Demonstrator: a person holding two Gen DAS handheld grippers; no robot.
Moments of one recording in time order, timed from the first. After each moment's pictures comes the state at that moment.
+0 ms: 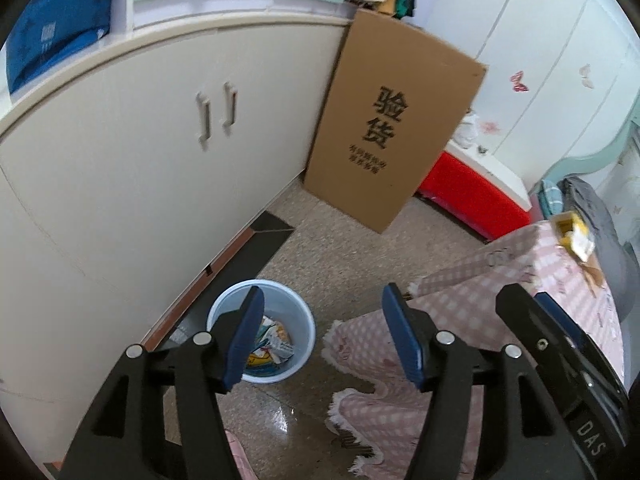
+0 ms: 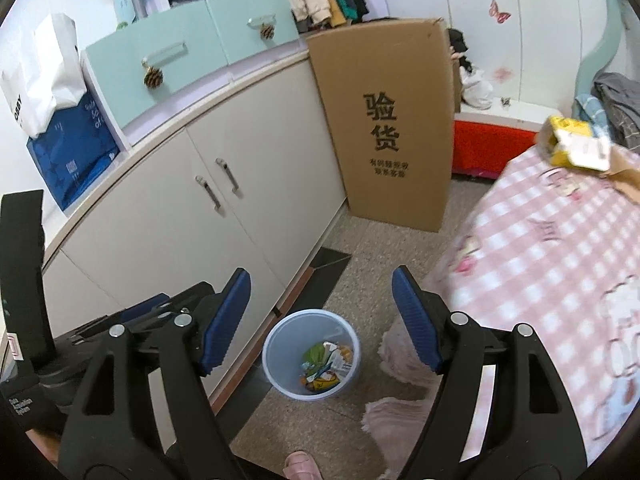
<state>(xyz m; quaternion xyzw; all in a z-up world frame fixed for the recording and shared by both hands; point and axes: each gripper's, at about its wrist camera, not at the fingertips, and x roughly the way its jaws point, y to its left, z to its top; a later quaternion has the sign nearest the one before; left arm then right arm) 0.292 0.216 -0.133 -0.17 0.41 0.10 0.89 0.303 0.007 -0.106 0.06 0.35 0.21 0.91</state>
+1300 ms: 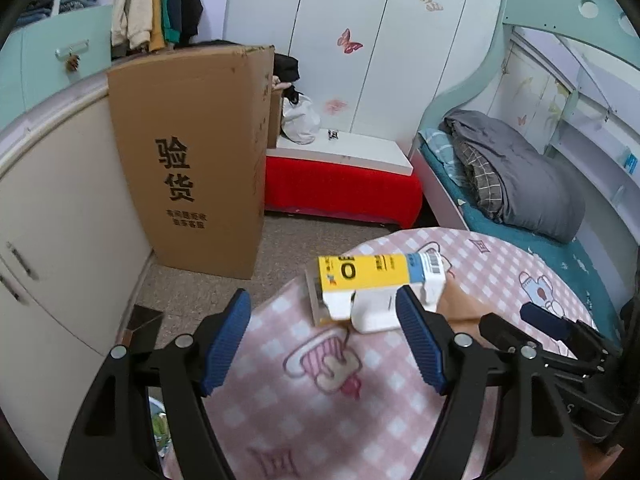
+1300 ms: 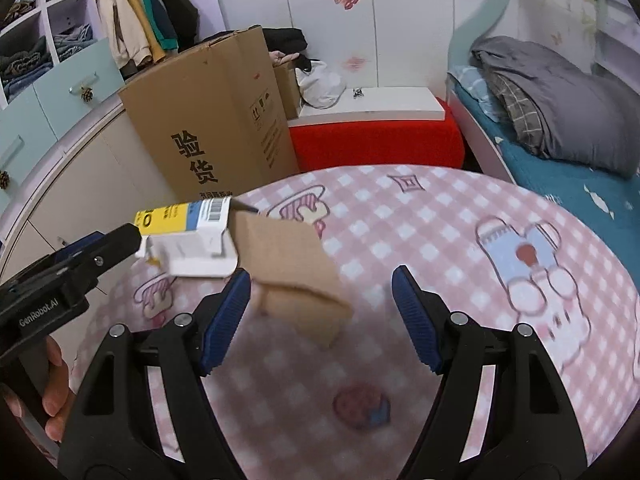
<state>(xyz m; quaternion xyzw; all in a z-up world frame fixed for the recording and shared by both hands) 0.483 -0.076 -0.102 -0.04 0.38 -0.11 0.92 0.448 -0.281 -0.117 0.08 0.39 0.04 0.92</state>
